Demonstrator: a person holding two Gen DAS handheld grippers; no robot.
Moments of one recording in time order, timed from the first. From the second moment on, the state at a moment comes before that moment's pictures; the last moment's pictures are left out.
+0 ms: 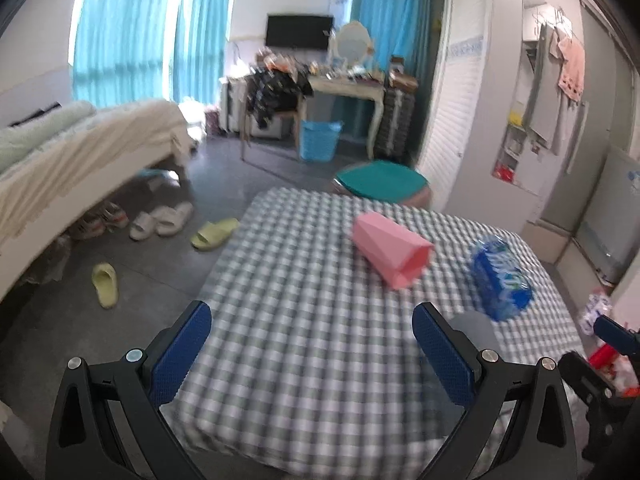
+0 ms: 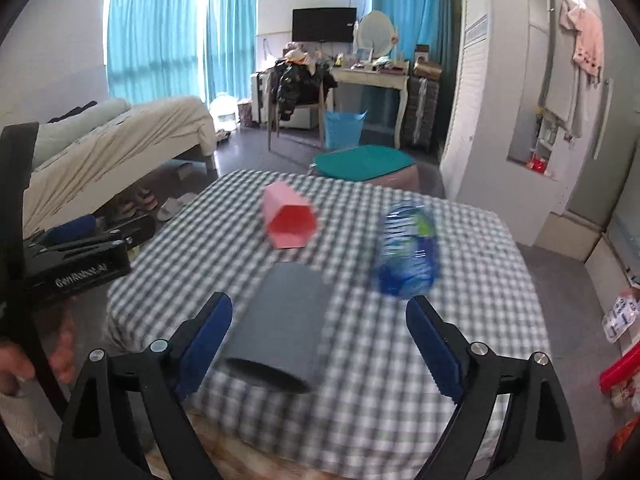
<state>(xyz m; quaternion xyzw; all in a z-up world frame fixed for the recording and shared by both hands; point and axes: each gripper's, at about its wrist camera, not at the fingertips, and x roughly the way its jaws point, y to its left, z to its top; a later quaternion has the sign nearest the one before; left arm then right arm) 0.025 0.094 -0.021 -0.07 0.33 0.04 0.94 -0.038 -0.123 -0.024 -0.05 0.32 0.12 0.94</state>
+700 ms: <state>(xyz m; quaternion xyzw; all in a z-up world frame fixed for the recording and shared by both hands) 0.125 -0.031 -0.047 0.00 0.53 -0.04 0.85 0.027 -0.254 -0.046 0.05 0.33 0.09 0.94</state>
